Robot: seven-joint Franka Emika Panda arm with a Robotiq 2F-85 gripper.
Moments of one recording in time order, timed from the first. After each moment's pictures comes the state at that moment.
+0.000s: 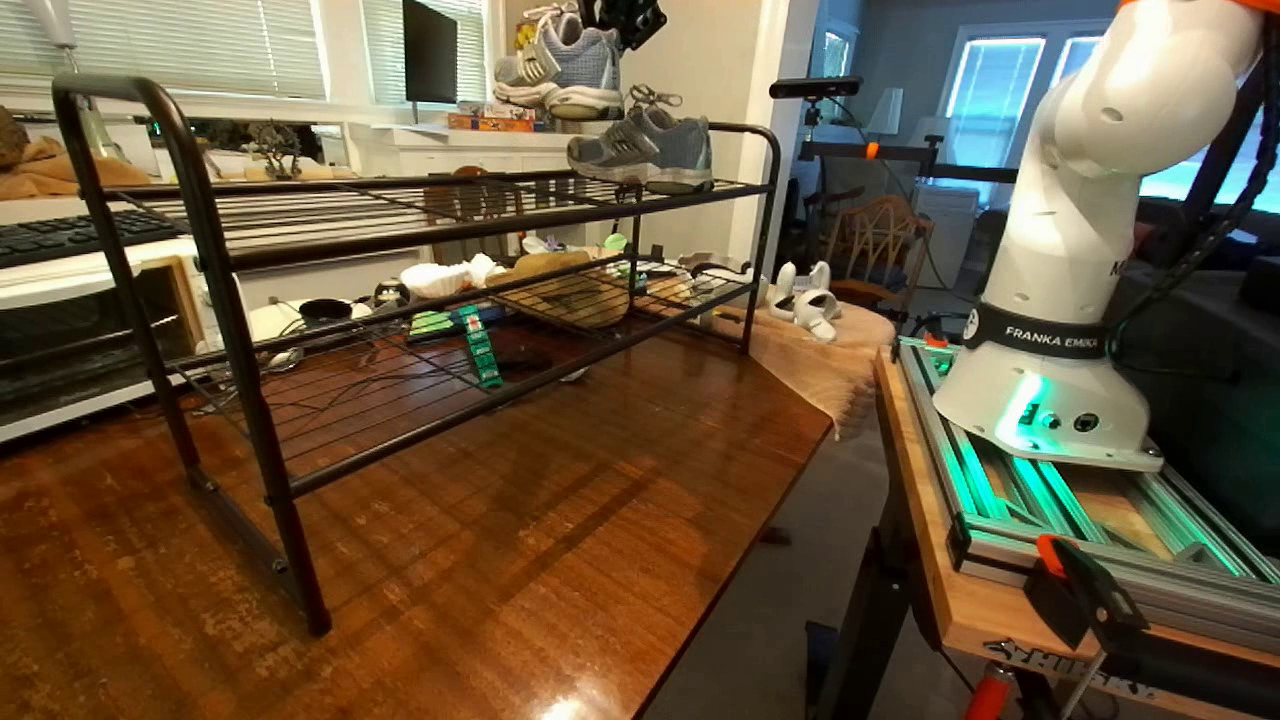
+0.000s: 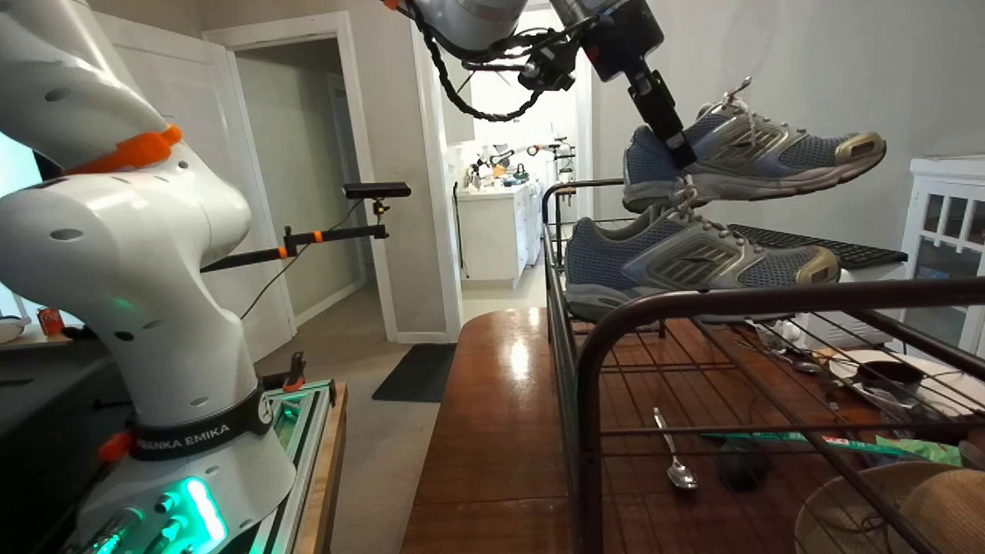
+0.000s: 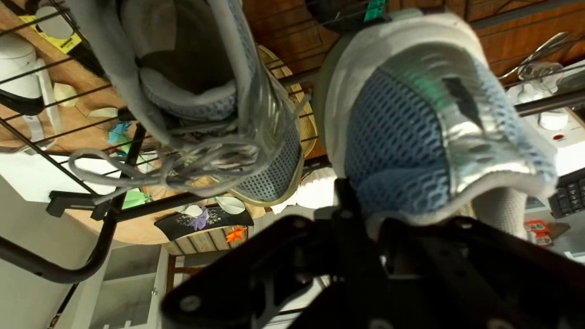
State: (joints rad) arm -0.14 -0.32 0.06 -2.33 -0.28 2.49 0.72
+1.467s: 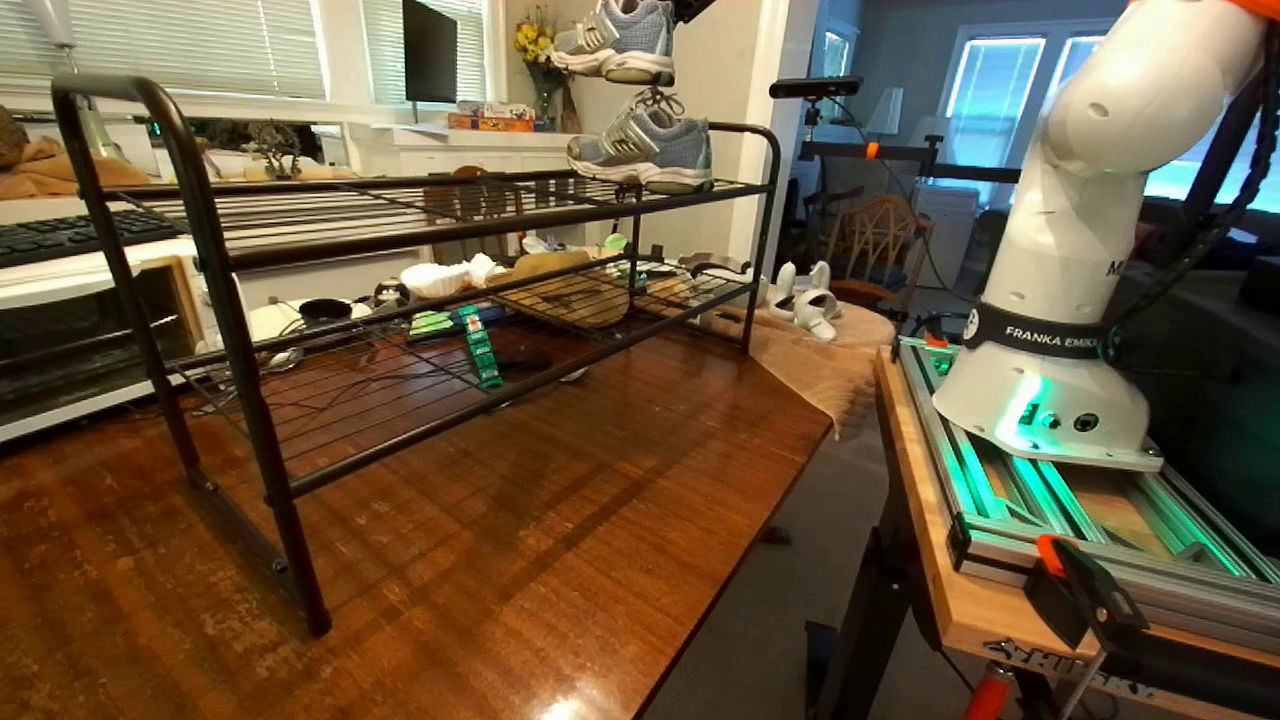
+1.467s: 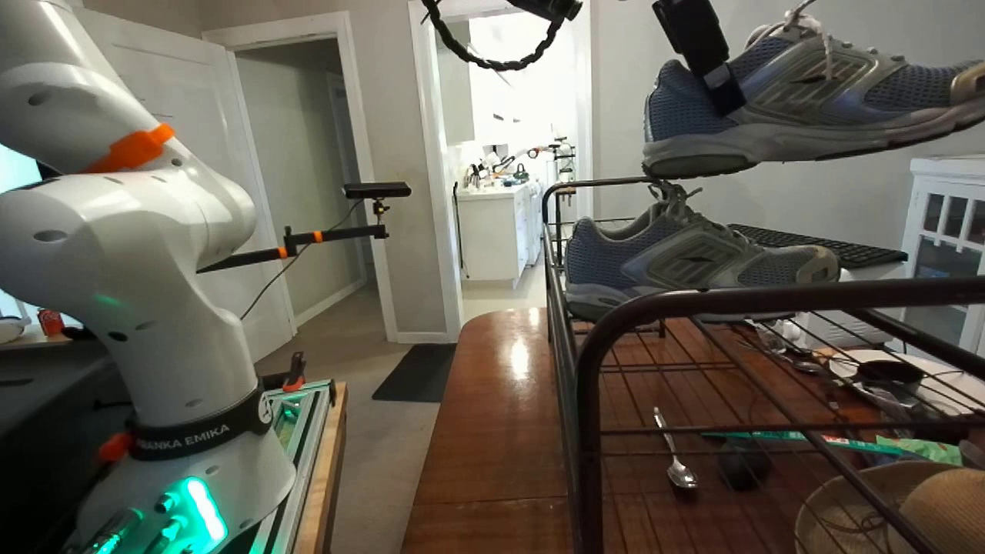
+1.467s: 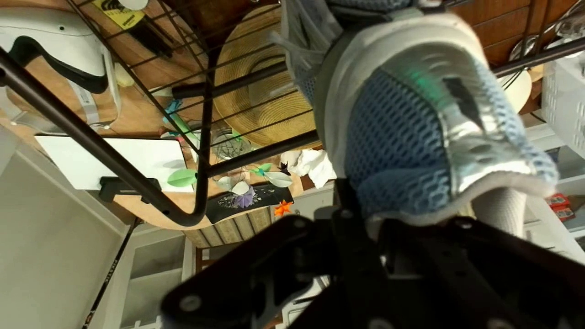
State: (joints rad) arm -0.22 -0.41 -0.09 -2.31 -0.15 2.42 0.45
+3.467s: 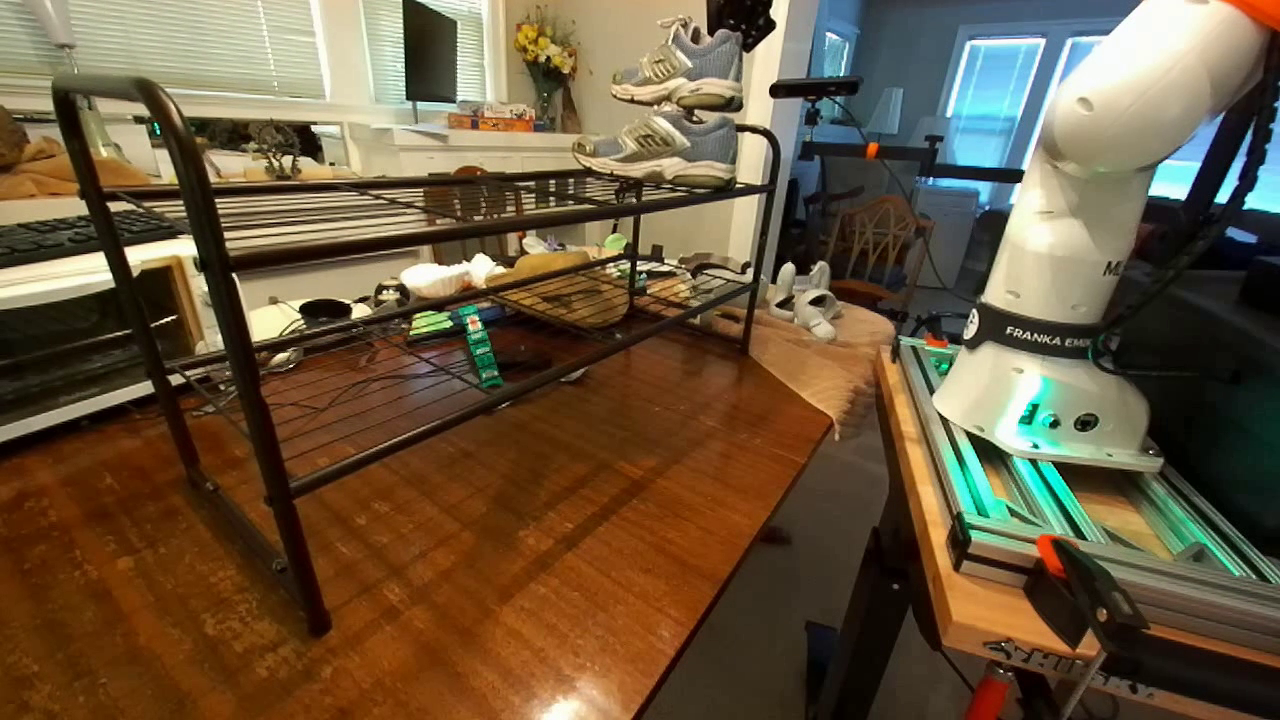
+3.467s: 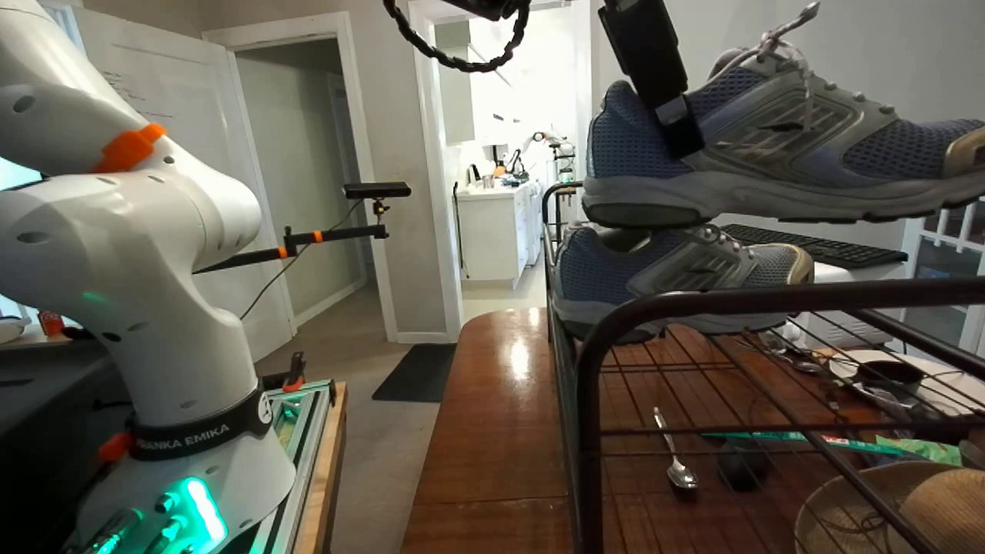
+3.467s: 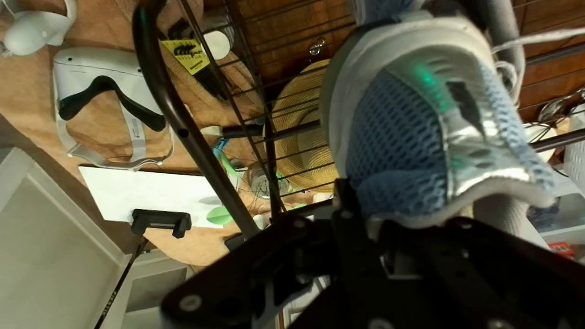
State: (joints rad) arm -0.30 -0.54 -0.20 -2.43 -0.07 2.34 0.16
